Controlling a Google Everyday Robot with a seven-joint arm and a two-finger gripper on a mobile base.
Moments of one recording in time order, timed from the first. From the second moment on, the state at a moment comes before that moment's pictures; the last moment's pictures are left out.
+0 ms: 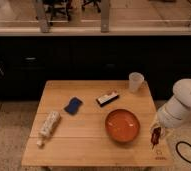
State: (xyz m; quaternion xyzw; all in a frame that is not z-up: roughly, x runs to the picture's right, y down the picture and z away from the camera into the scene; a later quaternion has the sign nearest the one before) arm 0.285 0.191 0.639 -0.30 -0.26 -0.38 0.83
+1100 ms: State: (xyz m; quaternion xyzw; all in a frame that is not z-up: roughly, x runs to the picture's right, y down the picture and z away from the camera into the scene) arm 0.211 0.171 0.656 -0.30 -0.27 -0.41 0.82
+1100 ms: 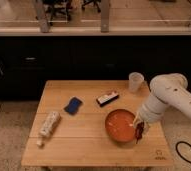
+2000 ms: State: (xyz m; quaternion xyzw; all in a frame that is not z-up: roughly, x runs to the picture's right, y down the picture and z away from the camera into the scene) arm 0.173 0.164 0.674 -0.30 -0.28 -0.42 0.81
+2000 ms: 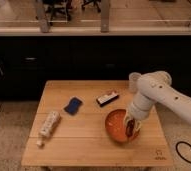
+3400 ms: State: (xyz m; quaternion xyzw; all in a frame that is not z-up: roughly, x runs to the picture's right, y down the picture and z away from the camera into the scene) arm 0.121 0.180 0.712 -0.32 -0.29 -0.43 0.79
